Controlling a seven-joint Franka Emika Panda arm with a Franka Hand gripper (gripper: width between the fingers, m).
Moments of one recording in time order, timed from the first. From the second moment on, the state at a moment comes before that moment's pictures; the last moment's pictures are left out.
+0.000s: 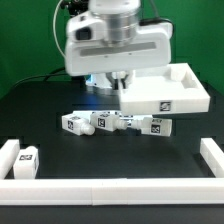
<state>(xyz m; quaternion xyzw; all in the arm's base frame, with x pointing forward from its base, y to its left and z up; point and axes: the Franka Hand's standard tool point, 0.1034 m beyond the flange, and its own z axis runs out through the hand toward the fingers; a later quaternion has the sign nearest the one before) 0.442 -0.024 0.105 -0.99 0.03 0.15 0.07</state>
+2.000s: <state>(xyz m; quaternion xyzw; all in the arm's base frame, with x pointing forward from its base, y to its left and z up) 0.552 -0.044 0.028 -0.99 0.01 0.10 0.04</state>
